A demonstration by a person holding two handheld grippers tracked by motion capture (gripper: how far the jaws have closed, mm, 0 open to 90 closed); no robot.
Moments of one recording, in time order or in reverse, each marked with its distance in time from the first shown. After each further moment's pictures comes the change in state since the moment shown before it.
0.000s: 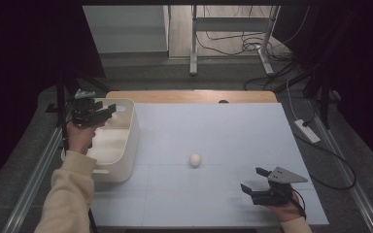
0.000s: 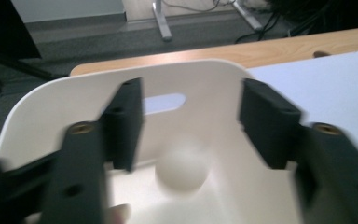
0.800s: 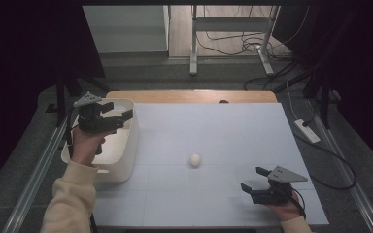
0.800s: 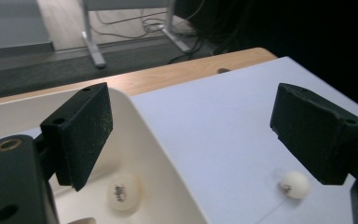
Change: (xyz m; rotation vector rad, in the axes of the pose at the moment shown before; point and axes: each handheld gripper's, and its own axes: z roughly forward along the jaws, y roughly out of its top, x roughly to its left) left arm -0.044 -0.003 -0.033 -0.108 -0.289 0.052; right arm -0.001 0.001 0.001 -0.006 -0.002 0.016
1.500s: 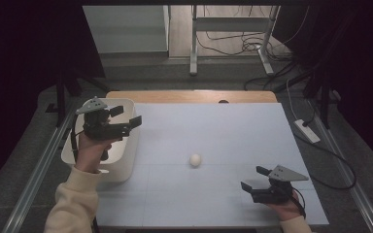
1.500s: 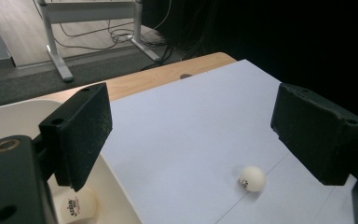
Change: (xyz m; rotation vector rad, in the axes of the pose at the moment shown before) left arm -0.027 -0.003 -0.005 -0.033 -0.113 0.048; right arm -0.002 0.001 -0.001 -0.009 0.002 0.015
